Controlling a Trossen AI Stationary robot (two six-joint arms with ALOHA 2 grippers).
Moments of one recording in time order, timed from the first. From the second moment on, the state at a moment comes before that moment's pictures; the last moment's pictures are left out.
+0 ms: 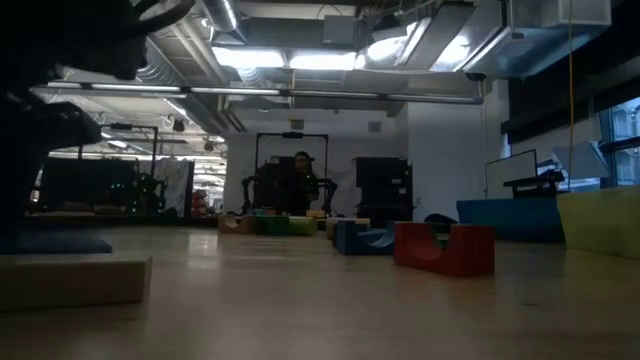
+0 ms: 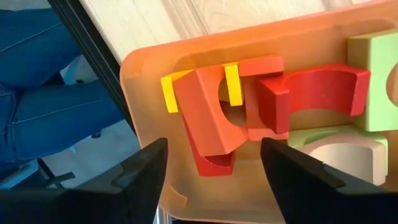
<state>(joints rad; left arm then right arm) -0.67 1.74 1.02 -0.54 -0.12 -0.86 1.09 1.46 1.01 -0.80 -0.04 1.62</state>
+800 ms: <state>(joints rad) -0.65 1.79 1.03 -0.53 -0.19 -0.78 1.09 1.46 1.01 -0.75 0.14 1.51</state>
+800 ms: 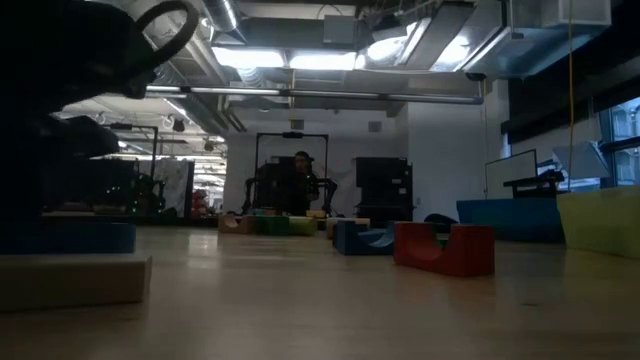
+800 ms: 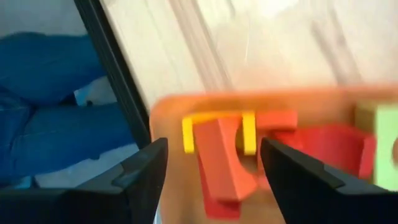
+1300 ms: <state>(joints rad) -0.43 1.77 1.11 -0.11 -0.21 -0.35 0.96 1.46 1.01 -0.76 0.77 1.22</state>
